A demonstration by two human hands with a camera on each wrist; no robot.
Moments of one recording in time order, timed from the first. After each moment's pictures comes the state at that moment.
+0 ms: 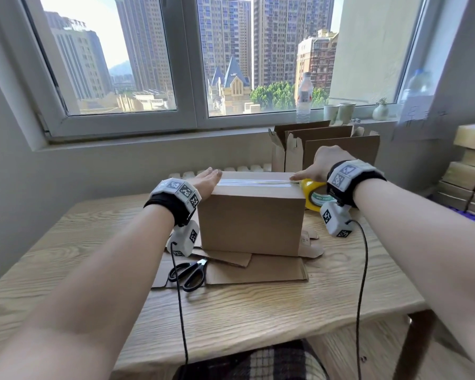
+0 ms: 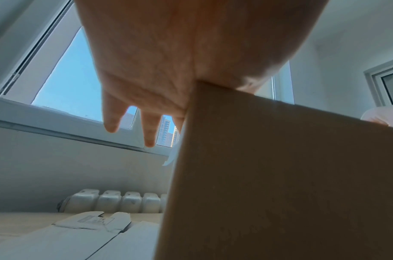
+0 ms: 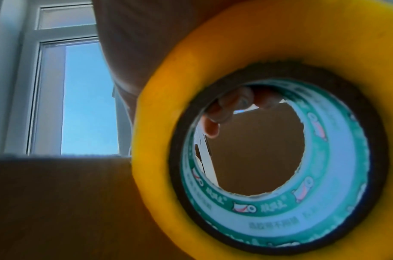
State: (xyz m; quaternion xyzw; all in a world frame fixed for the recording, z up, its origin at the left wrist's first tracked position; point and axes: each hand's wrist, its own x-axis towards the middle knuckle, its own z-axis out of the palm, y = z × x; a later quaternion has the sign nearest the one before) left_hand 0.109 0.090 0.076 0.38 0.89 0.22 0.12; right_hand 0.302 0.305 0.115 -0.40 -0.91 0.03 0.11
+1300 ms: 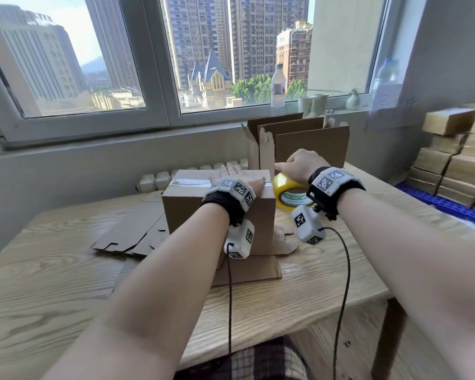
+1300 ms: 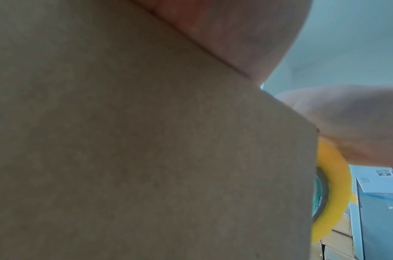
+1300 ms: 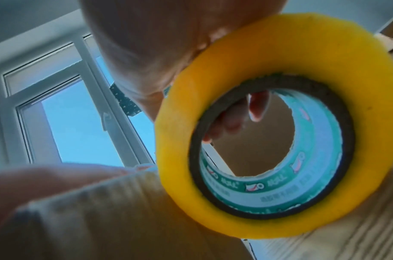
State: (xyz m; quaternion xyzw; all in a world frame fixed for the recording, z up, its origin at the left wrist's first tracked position) left_hand 0.187 0.224 0.052 0.34 0.93 0.12 0.05; right_hand 0.317 0.329 0.086 -0.36 -0.90 0.16 0.17
